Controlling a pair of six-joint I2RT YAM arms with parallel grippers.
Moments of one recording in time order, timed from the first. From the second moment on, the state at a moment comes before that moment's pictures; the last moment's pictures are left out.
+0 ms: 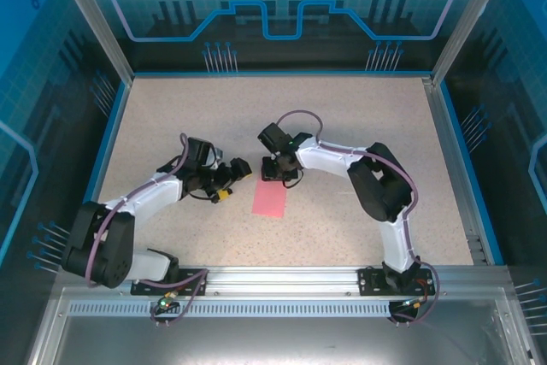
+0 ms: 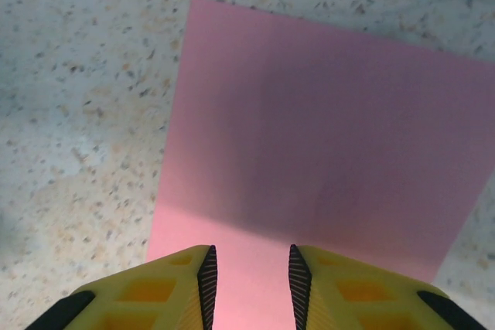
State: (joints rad) left arm -0.26 1.37 0.66 -0.29 0.53 -0.90; right arm 0.75 2.05 1.44 -0.61 -0.08 0.70
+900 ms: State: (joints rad) left arm -0.42 1.55 0.76 -0.39 0.62 -0.90; right arm 0.64 2.04 1.31 -0.42 -0.32 0.73
